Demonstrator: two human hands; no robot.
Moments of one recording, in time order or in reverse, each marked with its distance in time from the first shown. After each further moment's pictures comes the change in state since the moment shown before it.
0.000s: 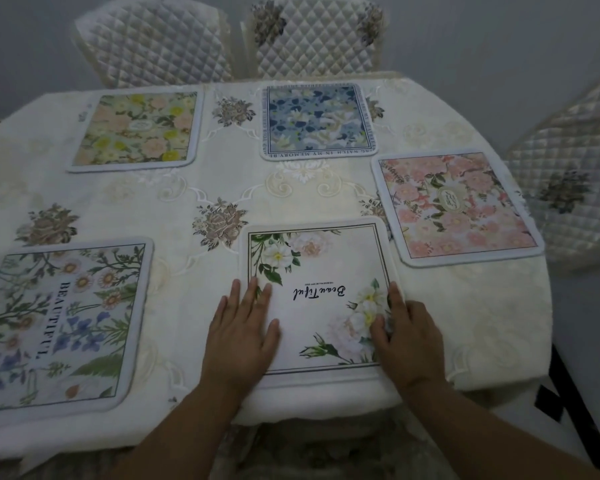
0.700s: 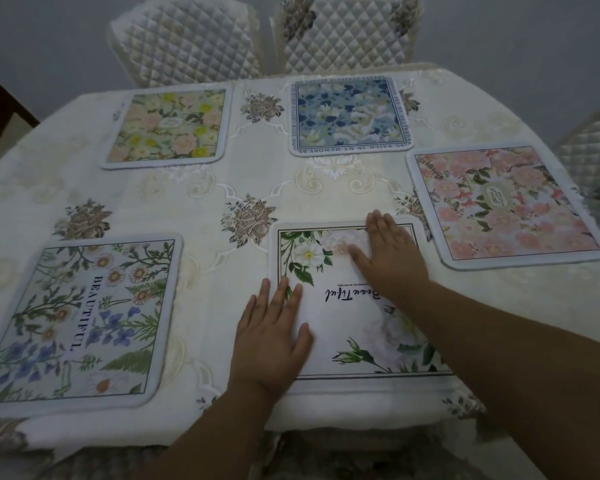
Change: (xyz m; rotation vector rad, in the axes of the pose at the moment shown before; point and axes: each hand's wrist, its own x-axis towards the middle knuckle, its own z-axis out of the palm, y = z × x) left_hand 0.000 0.001 -0.001 -0.002 0.013 -0.005; right_hand 0.138 -0.069 0.036 -0.132 -0.276 -0.257
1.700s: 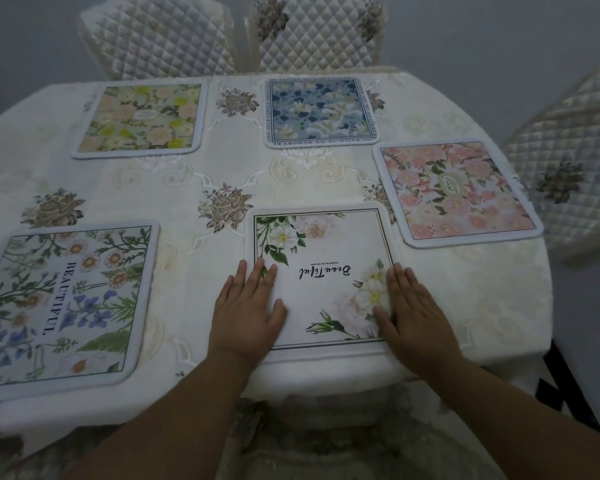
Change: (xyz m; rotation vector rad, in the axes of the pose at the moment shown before) left_hand -0.001 0.000 0.000 -0.028 0.017 -0.005; right_hand -0.169 0.053 0.020 0.018 0.041 0.014
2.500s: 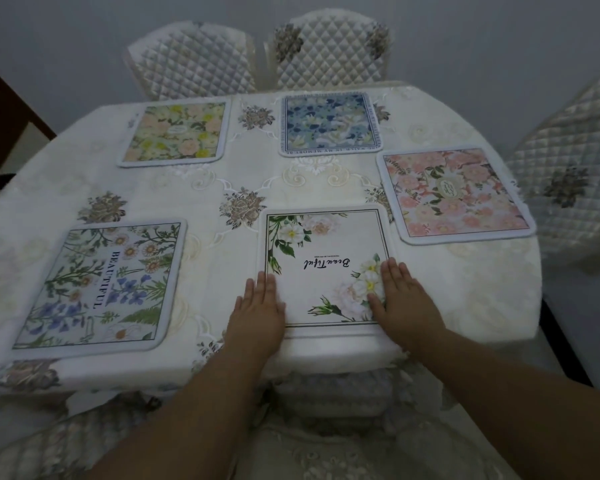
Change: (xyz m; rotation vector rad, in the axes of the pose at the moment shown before) left_hand -0.028 0.027 -0.023 0.048 -0.359 -0.218; right_hand 0.009 -0.006 -0.023 -0.014 -0.166 0.049
